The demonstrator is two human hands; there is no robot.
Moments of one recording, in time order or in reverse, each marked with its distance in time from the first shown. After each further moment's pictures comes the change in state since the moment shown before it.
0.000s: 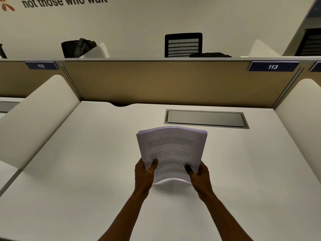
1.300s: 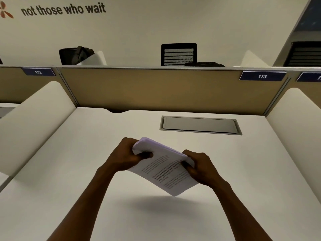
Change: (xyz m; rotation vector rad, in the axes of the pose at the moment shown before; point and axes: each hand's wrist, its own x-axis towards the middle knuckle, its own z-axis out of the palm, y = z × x) left_hand 0.036 0.142 -0.042 0.721 -0.462 0.332; right_hand 0.013 -0.109 -0.033 -0.772 -0.359 -0.487
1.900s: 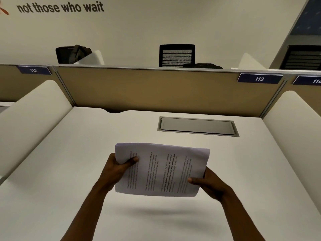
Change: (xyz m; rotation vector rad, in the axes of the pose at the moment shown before) left_hand -0.032 -0.047 0.027 -0.557 0.222 -0.201; right_hand -0.035 0.040 0.005 1.086 -0.226 0.376
